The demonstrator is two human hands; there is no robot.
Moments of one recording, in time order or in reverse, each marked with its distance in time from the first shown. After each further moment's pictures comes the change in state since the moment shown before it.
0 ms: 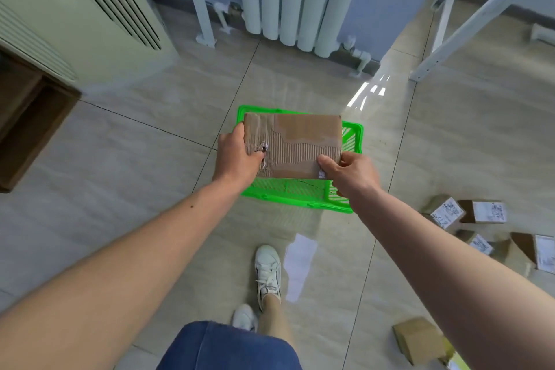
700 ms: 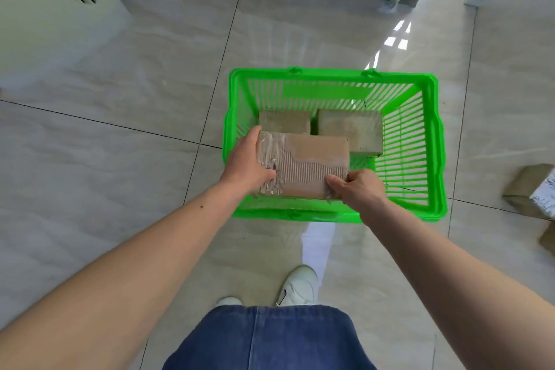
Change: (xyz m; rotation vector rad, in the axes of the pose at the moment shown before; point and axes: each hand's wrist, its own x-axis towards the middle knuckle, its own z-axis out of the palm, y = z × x) left_hand 0.186 -0.173 0.144 0.150 -0.351 0.043; right_hand 0.179 0.135 0.193 -0.195 -0.089 0.247
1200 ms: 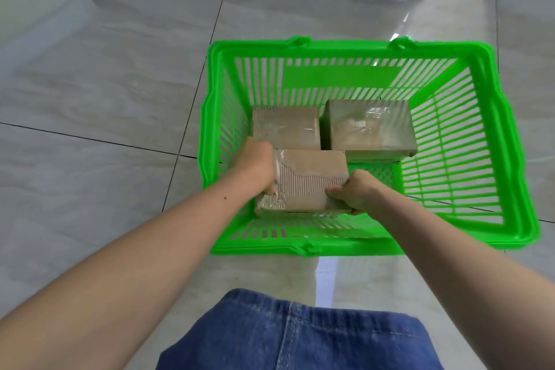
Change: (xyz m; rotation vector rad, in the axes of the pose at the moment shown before) left_hand 0.114 -0.047 0.078 0.616 -0.130 -0.021; right_hand 0.127 0.020 0.080 -0.215 -0.135 -0.012
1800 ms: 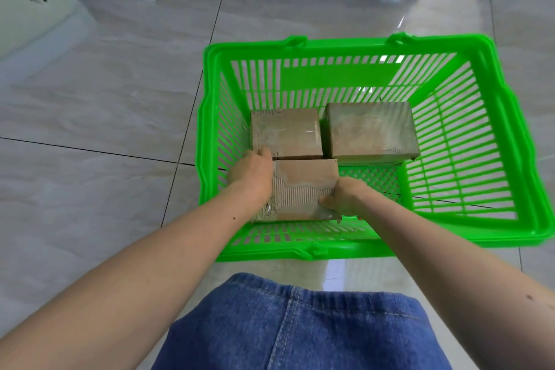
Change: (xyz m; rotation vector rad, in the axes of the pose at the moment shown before) left_hand 0.012 -0.008 0.030 0.188 0.158 0.073; right_hand 0.016 -0.006 0.018 -0.326 -0.083 -0.111
